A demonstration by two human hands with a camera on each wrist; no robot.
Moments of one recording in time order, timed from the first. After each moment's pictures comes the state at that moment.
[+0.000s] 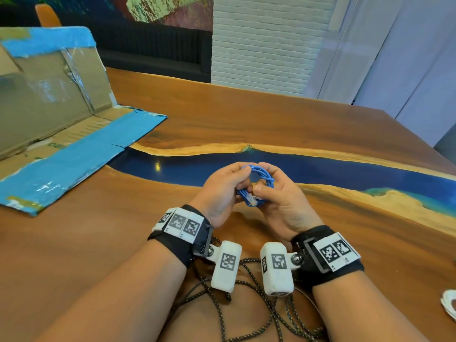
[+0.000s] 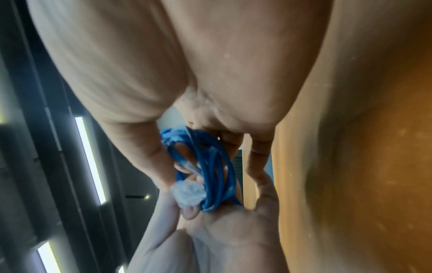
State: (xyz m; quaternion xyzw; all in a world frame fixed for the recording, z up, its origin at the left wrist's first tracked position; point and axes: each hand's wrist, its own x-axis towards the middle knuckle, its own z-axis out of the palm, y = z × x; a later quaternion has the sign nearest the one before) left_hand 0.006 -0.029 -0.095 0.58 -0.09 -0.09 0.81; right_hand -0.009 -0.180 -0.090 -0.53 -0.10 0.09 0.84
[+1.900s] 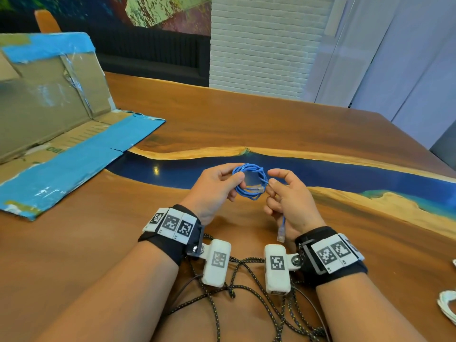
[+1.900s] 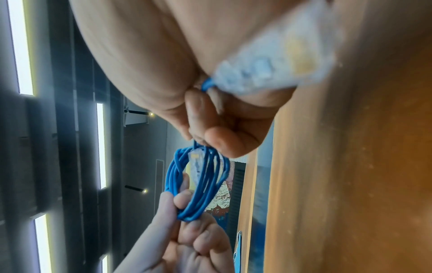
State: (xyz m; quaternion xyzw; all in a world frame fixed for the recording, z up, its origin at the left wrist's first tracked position) left_hand 0.014 -0.012 -0.097 0.68 -0.11 0.00 0.72; right_hand 0.000 -0.190 -0.088 -0.63 0.04 0.02 0.77
